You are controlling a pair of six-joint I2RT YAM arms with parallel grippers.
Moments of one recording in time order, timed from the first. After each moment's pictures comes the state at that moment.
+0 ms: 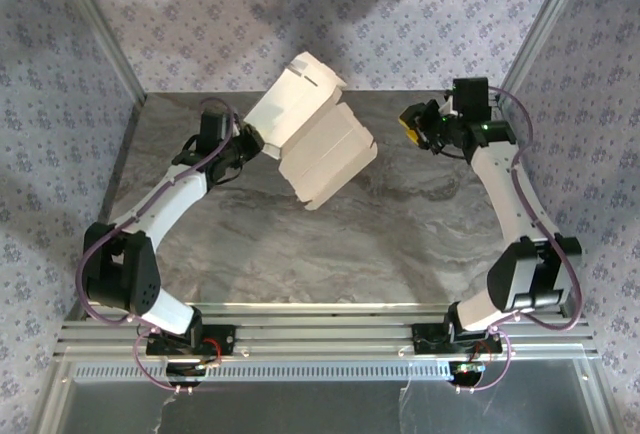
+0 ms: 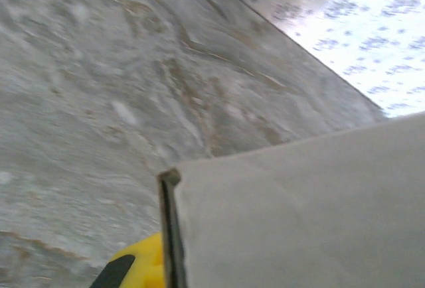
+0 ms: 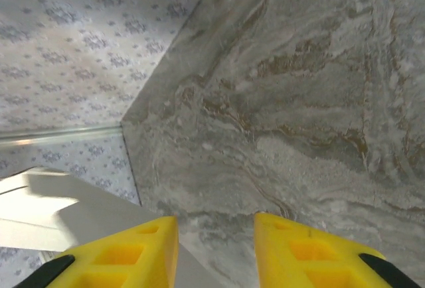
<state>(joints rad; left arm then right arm) -0.31 1.51 1.15 -0.24 0.16 -0.81 0.10 1.52 1.48 -0.67 -0.47 0.94</state>
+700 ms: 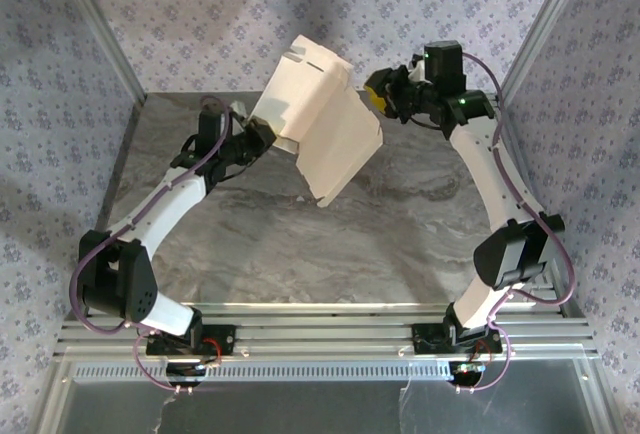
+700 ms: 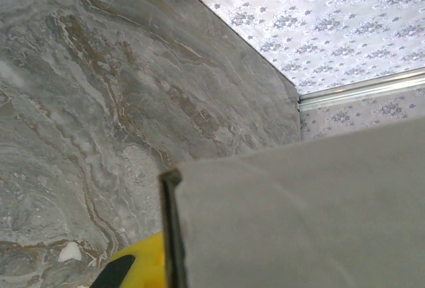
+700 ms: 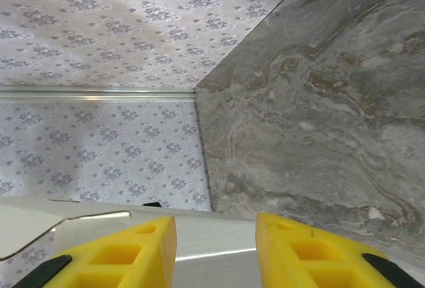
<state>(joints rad) -0.34 1.47 1.15 -0.17 0.32 -0.95 0.26 1.67 1.80 -0.63 -0.52 1.09</state>
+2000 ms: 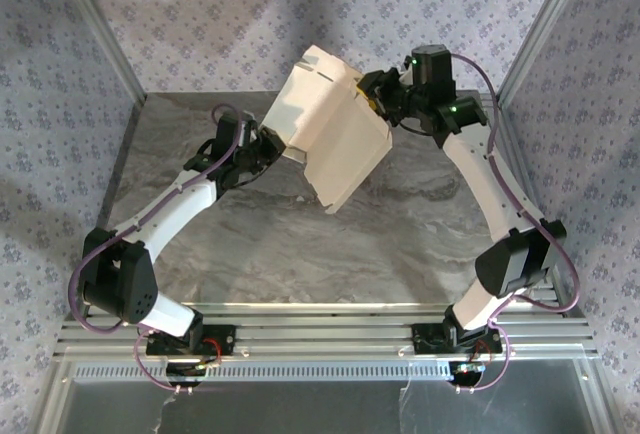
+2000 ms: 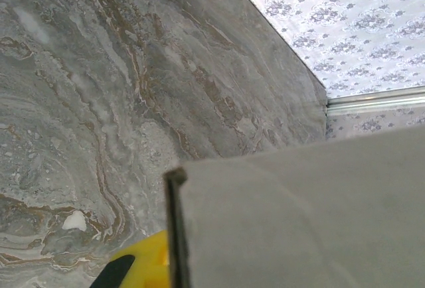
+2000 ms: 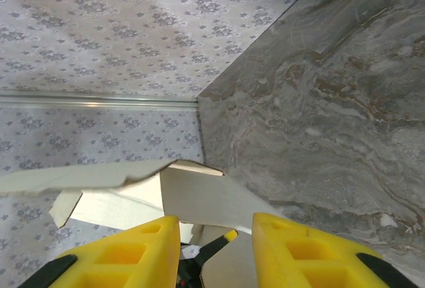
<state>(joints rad) -0.44 1.48 1.15 -0.25 0.16 -1.05 0.33 1.61 1.73 -0.57 -0.39 1.12</state>
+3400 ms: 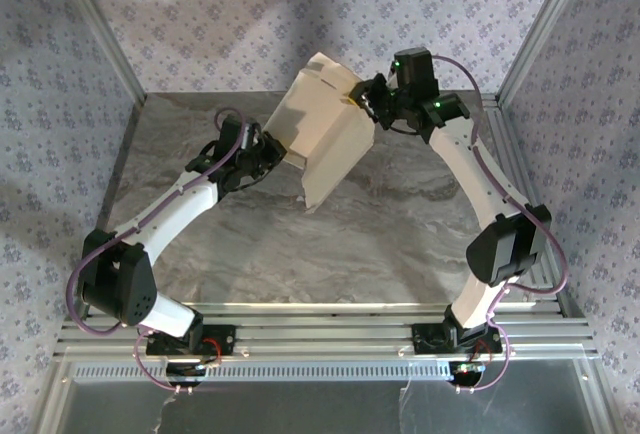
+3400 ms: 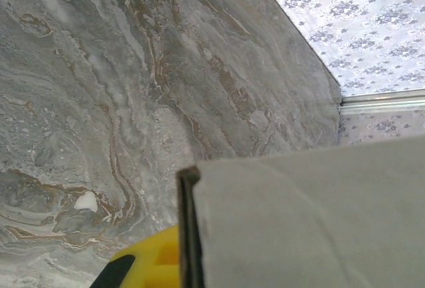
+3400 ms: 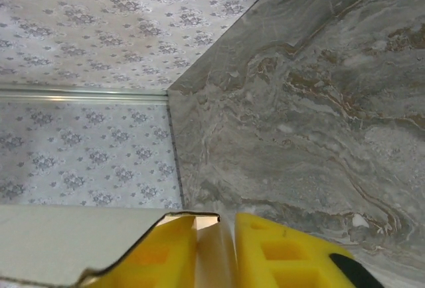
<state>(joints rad) -0.47 1.47 1.15 -0.30 0.13 -1.08 0.37 1.71 1.80 -0.64 -0.36 1.06</state>
